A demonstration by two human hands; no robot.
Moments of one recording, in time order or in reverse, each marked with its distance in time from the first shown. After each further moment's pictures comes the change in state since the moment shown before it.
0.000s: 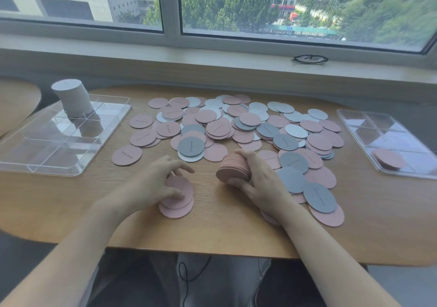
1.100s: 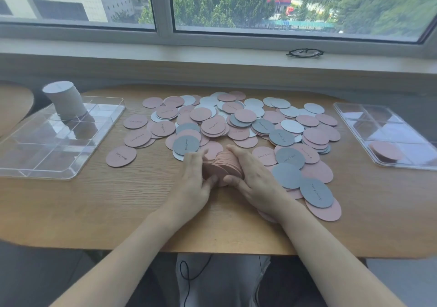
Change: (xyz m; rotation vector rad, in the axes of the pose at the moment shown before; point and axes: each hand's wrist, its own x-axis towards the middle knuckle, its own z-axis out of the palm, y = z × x) left_hand 0.026 0.036 0.081 -0.122 0.328 0.152; right_hand -0.001 -0.002 0.000 0.069 -0.059 -0.034
